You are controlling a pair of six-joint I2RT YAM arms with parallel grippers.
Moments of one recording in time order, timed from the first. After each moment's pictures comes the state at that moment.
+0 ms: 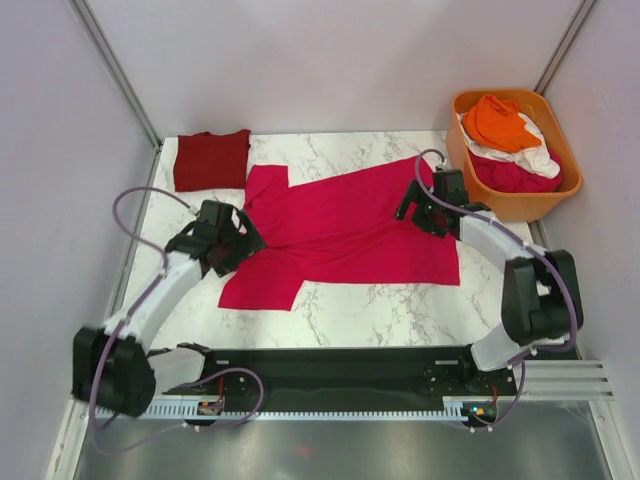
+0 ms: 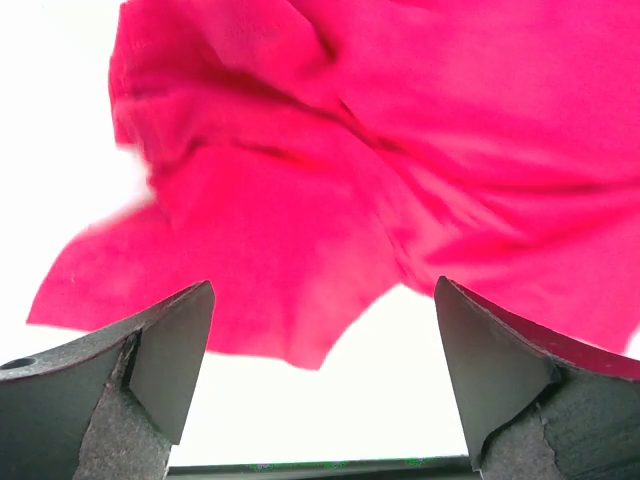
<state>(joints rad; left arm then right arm) -0.25 1.26 0.86 -0.58 -0.05 -0.79 0.17 1.63 1.02 -0.24 -0.11 0.58</state>
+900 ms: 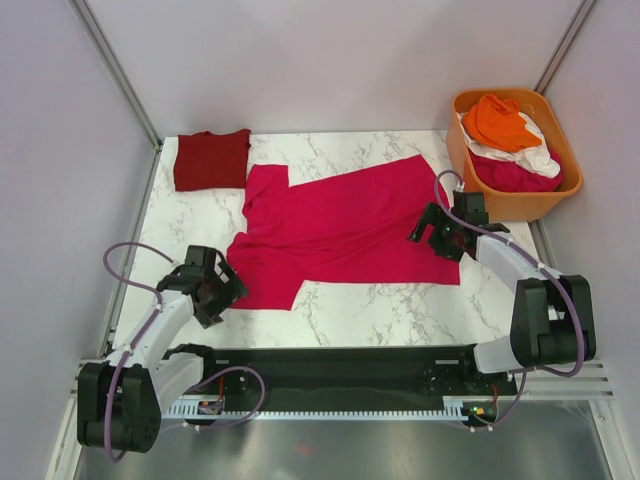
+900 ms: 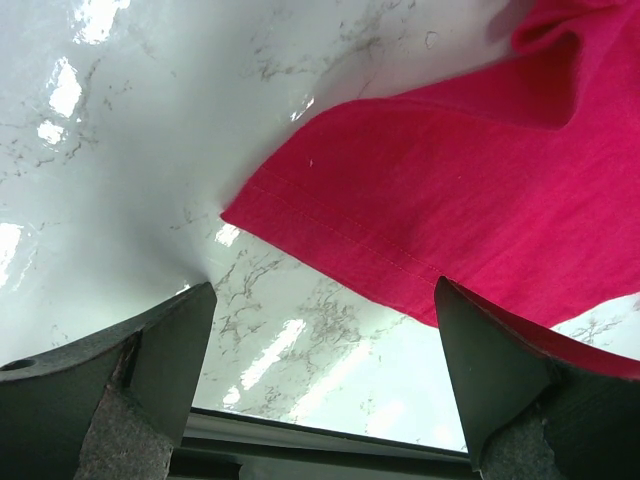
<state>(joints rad) -0.10 0.99 0.47 -0.67 -0.01 -0.79 0.07 1.43 0.81 -0.31 -0.19 0.54</state>
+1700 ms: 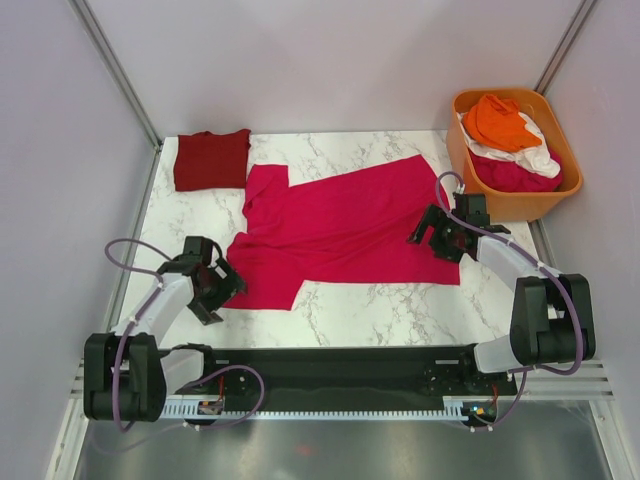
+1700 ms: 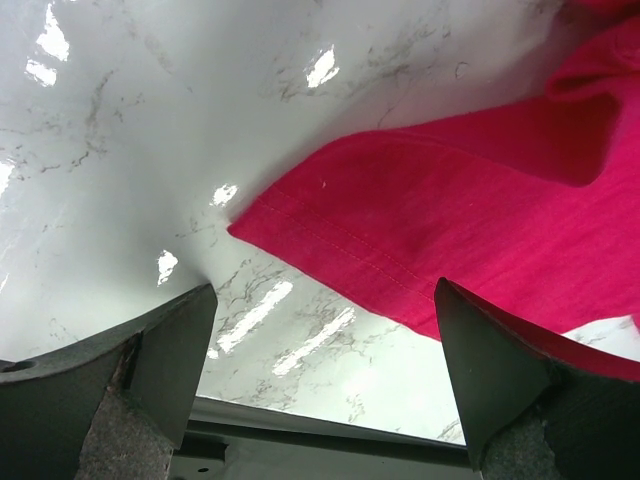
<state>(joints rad) -0.03 1.14 0.55 -0.71 0.03 -0.79 0.05 1.44 0.79 -0.29 -0.24 0.53</state>
